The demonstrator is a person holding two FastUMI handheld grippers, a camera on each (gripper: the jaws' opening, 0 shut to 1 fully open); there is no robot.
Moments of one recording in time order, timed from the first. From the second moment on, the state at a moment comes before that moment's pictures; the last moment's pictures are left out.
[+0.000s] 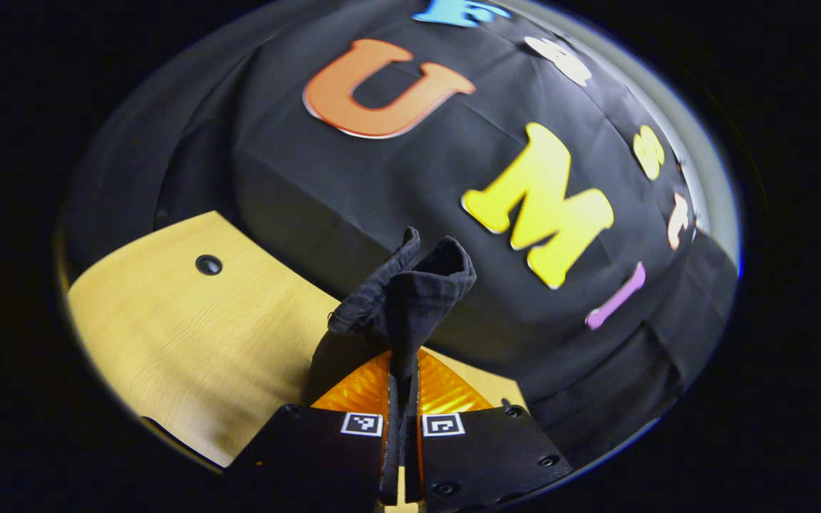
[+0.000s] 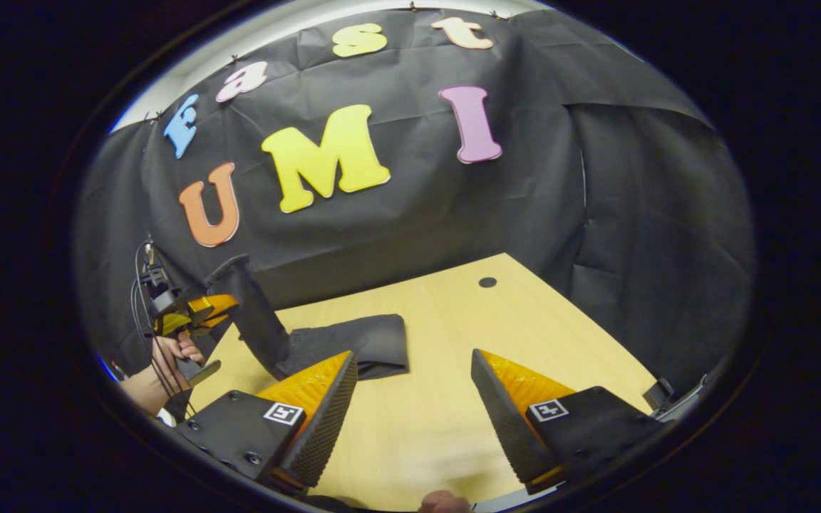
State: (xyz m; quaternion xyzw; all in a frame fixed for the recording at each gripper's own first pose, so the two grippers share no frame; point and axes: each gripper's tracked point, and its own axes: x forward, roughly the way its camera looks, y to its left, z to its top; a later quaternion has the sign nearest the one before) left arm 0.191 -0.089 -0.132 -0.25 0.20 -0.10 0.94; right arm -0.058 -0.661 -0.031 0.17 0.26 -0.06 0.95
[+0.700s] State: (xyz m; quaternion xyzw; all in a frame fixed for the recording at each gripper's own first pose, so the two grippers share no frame) left arm 0.171 -0.211 -0.312 0.05 0.30 -0.13 0.94; right arm -0.086 -0.751 -0.080 0.20 0.30 -0.13 0.92
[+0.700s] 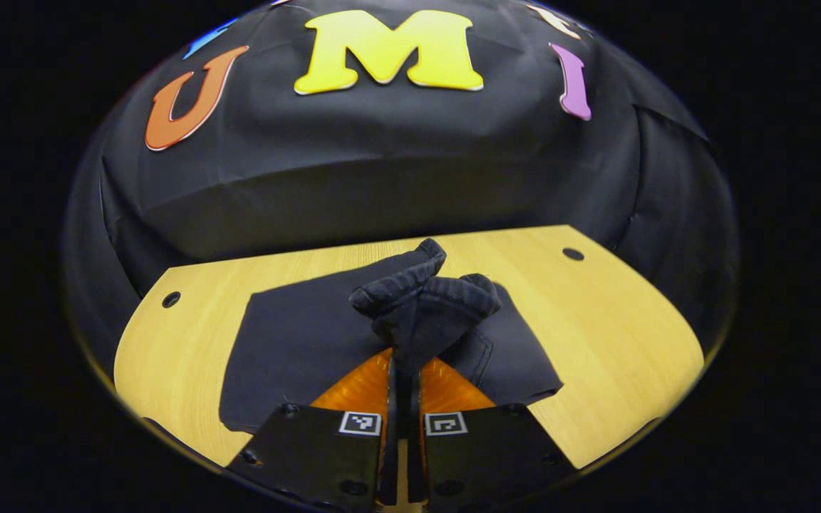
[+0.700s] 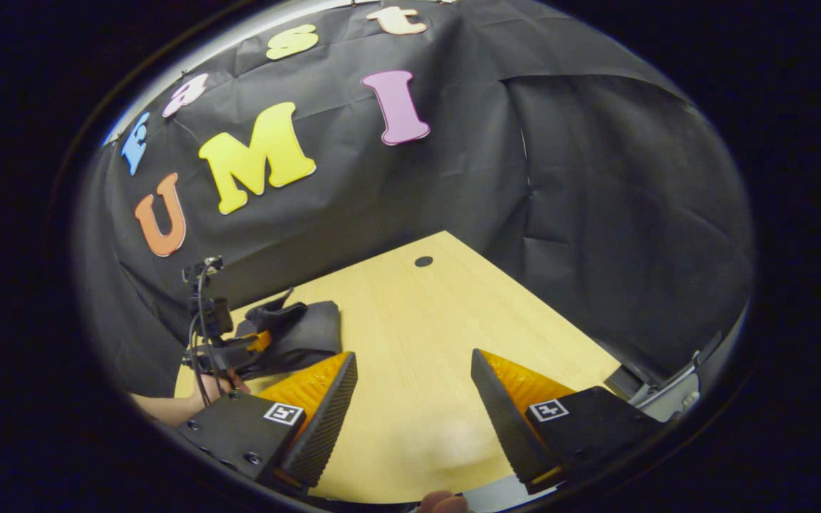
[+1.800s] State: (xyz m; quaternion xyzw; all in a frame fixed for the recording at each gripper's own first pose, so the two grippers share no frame) left arm 0.089 -0.132 -0.058 -0.06 0.12 -0.05 0.99; right arm 0.030 -0.617 0.044 0.09 0.15 0.07 0.98
